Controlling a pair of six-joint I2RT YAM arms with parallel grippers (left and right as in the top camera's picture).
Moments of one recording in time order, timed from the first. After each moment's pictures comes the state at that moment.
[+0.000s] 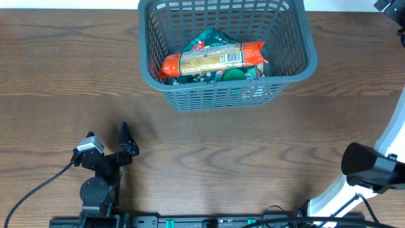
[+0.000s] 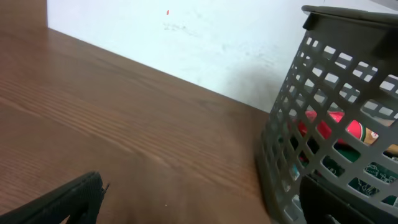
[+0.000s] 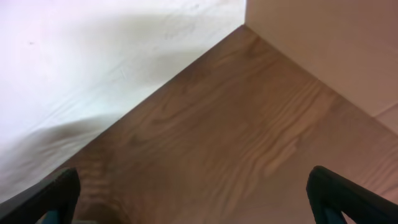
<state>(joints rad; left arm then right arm) -0.08 0.01 0.02 -0.10 -0.18 -0.36 -0.31 1.94 2.45 -1.22 0.21 0.39</state>
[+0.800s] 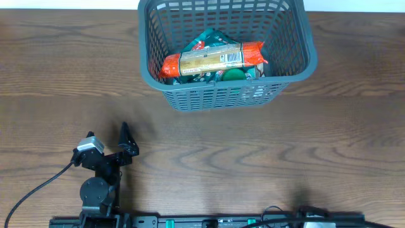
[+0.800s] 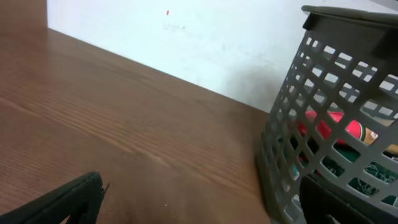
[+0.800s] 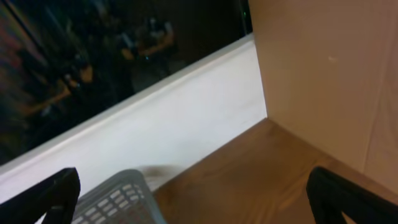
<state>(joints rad) -0.08 0.01 0.02 -0.10 -0.18 -0.36 -0.21 1.07 2.06 -1.11 0.22 0.39</state>
